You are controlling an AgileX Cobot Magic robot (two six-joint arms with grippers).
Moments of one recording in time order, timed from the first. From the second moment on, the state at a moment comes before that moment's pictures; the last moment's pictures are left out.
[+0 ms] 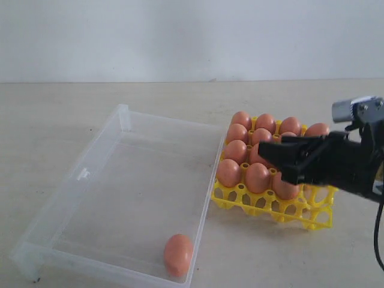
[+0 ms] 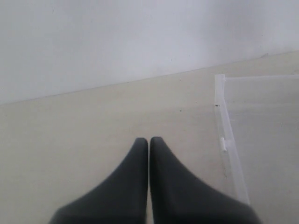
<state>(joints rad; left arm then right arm) -0.09 0.00 0.00 0.31 0.26 -0.17 0.11 1.62 -0.37 -0.77 -1.01 0.62</state>
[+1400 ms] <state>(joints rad) -0.09 0.00 0.00 0.31 0.26 -0.17 0.81 1.97 -1.56 0.22 1.22 0.05</state>
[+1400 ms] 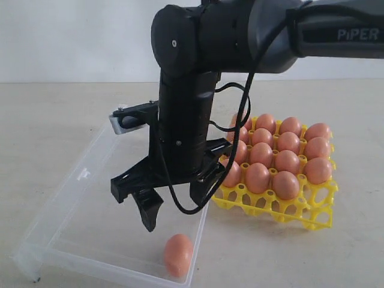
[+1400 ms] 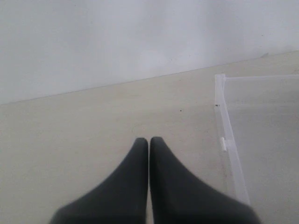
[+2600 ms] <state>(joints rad) -0.09 0.00 0.00 0.31 0.26 -0.17 0.81 2.18 -1.55 0.35 1.22 0.13</state>
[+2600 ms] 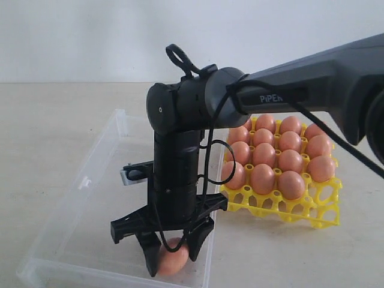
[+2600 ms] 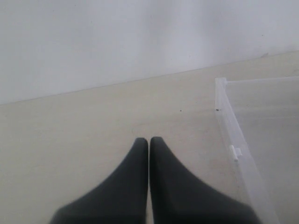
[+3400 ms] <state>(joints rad) -0.09 0.00 0.00 0.31 0.26 -0.17 0.81 2.16 -1.55 0.27 0.62 -0.07</state>
